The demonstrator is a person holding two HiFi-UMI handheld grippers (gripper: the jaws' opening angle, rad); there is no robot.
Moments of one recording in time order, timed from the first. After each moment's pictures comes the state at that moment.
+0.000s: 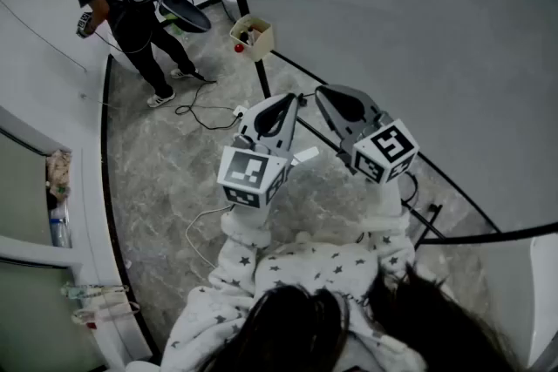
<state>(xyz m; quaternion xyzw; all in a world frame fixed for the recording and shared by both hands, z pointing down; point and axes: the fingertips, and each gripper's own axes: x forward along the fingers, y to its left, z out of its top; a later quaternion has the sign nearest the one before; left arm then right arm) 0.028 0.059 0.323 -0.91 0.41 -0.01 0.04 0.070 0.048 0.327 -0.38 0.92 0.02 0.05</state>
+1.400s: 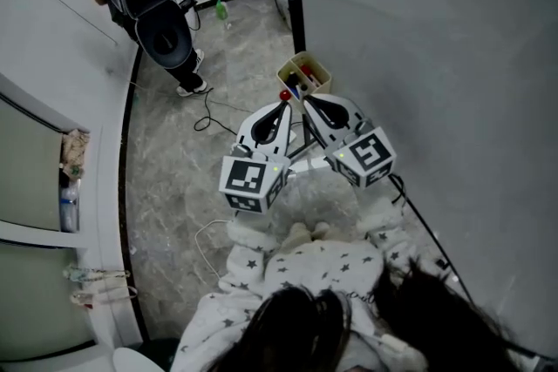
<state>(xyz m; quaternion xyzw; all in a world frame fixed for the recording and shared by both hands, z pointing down) -0.073 -0.165 0.342 -0.84 0.54 -0.02 0.00 -0.043 -0.185 0.358 -0.29 0.96 0.04 0.02</state>
